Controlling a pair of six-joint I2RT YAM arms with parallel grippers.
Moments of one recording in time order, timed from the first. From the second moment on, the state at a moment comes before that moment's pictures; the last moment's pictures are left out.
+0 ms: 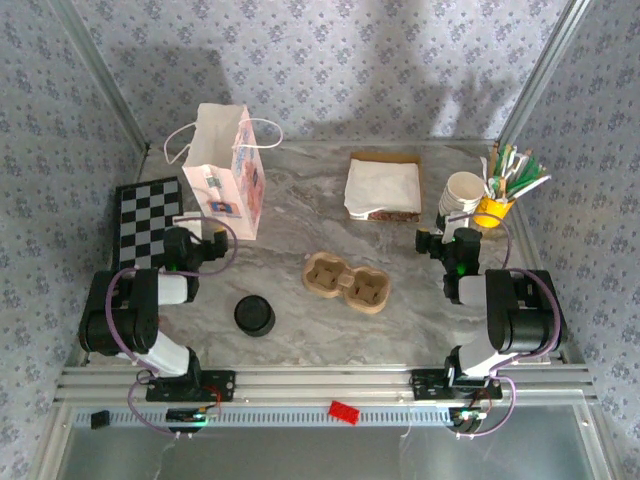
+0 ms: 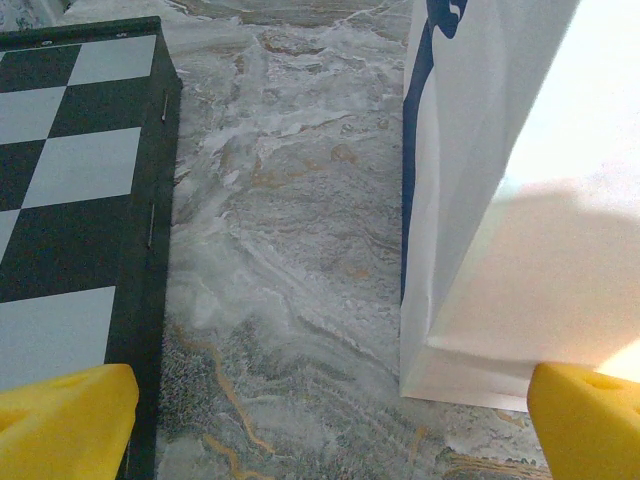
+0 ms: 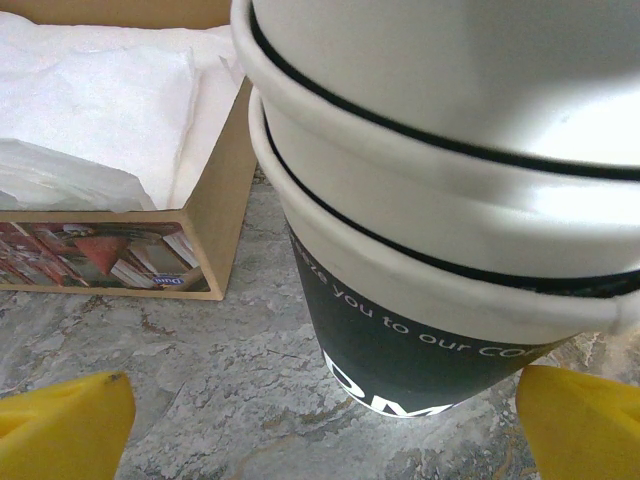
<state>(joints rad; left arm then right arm) 0.02 1.53 0.39 0.68 -0.02 -0.01 -0.03 1.52 0.36 0.73 0.01 -0.02</state>
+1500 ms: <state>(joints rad) 0.02 0.79 0.33 0.17 -0.10 -0.32 -0.01 0.83 0.35 0.12 0.08 0.15</state>
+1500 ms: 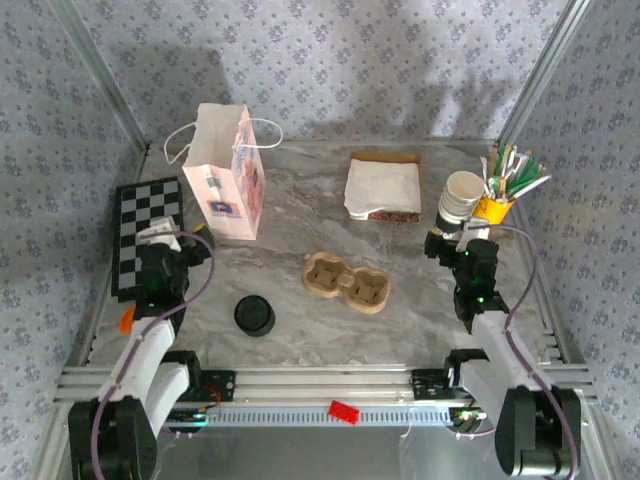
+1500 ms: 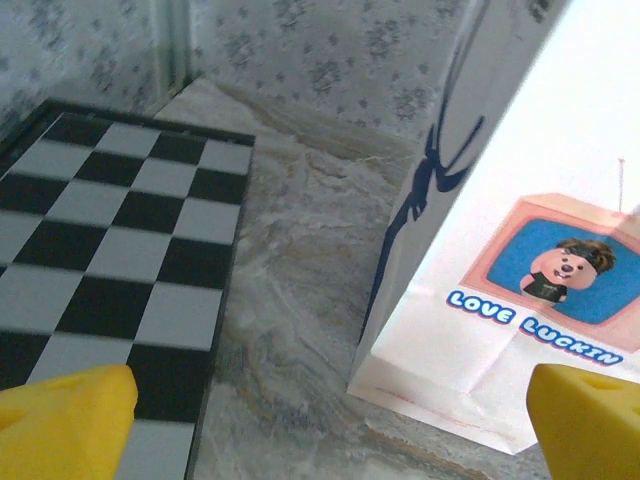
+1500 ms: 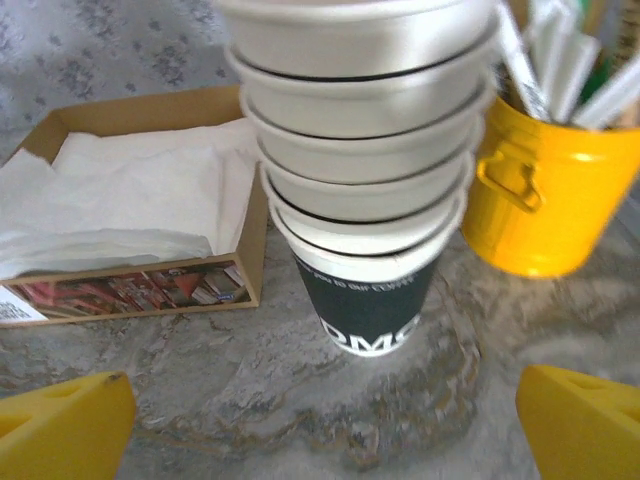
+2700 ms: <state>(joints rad) -0.72 1.11 0.86 -0.40 -0.09 -0.56 -0.15 1.33 1.47 -1.03 0.01 0.51</state>
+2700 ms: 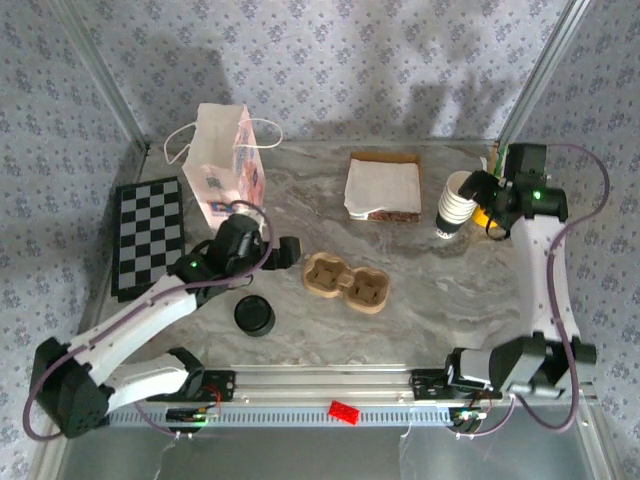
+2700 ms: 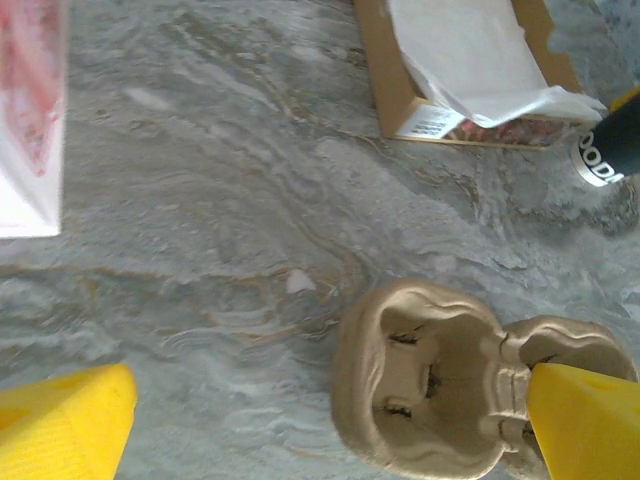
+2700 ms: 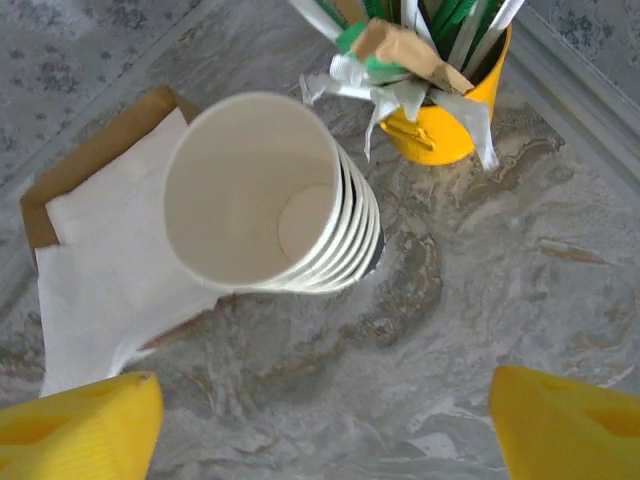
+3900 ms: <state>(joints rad) -0.77 1.35 1.09 -0.37 -0.06 -0.44 -0.16 1.80 1.82 -1.18 0.07 0.41</state>
